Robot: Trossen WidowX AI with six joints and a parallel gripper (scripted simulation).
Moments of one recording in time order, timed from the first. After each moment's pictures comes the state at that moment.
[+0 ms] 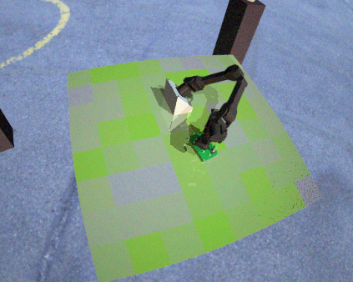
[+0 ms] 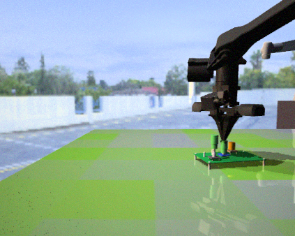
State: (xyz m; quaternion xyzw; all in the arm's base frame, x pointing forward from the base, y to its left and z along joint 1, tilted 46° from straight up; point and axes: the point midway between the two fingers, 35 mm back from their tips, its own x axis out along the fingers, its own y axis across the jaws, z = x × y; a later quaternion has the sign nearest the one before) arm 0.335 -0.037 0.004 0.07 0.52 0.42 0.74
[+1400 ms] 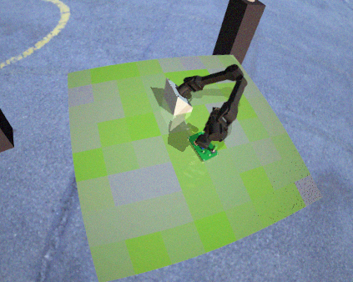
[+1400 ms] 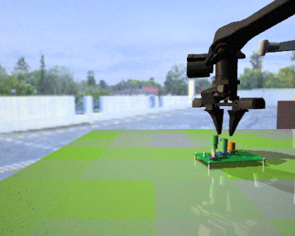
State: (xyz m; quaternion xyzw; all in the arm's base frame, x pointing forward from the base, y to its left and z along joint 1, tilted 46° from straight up) arm 0.333 -0.048 0.017 0.07 0.52 0.43 0.73
